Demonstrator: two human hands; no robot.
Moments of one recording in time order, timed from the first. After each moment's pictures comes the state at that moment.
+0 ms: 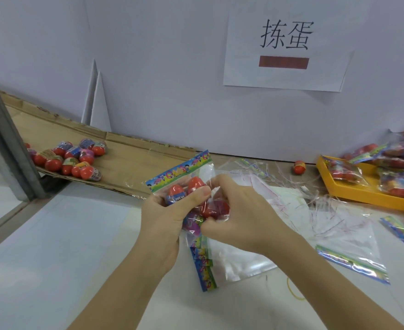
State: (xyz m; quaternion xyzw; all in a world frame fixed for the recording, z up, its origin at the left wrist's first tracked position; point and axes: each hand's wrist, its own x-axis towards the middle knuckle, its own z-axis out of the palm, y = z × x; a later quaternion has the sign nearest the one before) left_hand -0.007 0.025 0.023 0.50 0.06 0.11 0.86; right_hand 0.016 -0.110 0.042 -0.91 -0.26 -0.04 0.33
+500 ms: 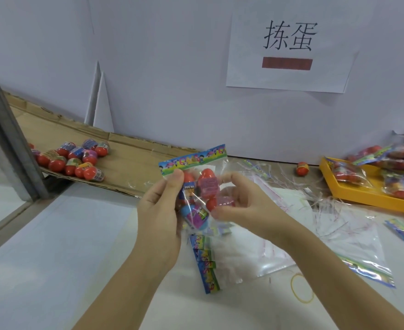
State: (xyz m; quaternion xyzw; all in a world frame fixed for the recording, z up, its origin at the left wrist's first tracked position) left_hand -0.010 0.027 0.028 0.46 0.05 0.15 0.87; right_hand 0.033 -0.120 0.038 -0.76 -0.22 0.14 0.60
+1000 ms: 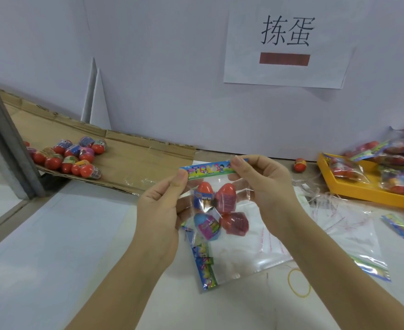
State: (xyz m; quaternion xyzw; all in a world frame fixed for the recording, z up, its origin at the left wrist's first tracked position) left_hand -0.007 0.026 0.025 0.50 0.08 0.12 0.86; right_hand 0.043 -0.124 0.045 -0.64 -0.10 -0.01 0.76
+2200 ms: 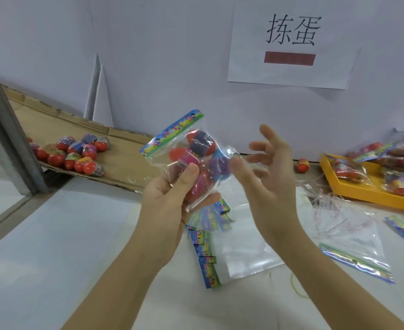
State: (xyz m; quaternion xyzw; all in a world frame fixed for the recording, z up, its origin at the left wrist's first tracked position) left_hand -0.010 0.029 0.035 0.46 -0.04 0.10 0.88; right_hand 0.018 -0.107 0.044 -0.70 -0.19 -0.26 0.64
